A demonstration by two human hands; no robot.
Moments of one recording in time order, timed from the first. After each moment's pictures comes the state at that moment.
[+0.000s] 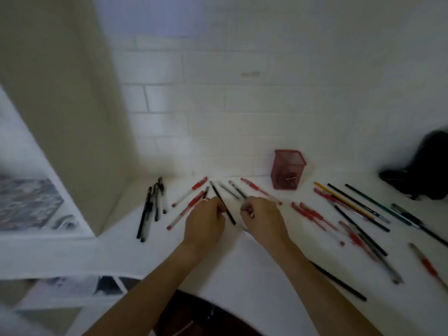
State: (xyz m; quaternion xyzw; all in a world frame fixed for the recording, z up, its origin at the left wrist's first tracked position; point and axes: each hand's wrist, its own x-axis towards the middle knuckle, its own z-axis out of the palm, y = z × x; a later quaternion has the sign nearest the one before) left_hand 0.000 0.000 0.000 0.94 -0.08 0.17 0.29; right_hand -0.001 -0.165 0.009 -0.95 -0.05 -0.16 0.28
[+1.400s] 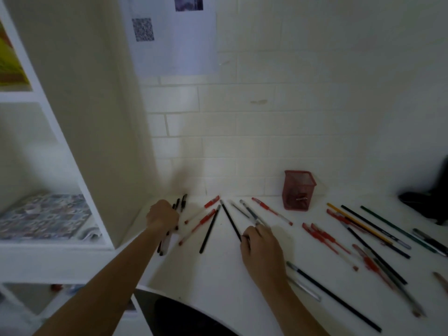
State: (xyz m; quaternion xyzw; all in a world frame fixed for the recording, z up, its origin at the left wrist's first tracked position) left_hand 0.057 0.115 0.035 0.93 0.23 0.04 0.27; right_hand -0.026 -0.142 -0.023 -0.93 -0.08 -0.30 0.22
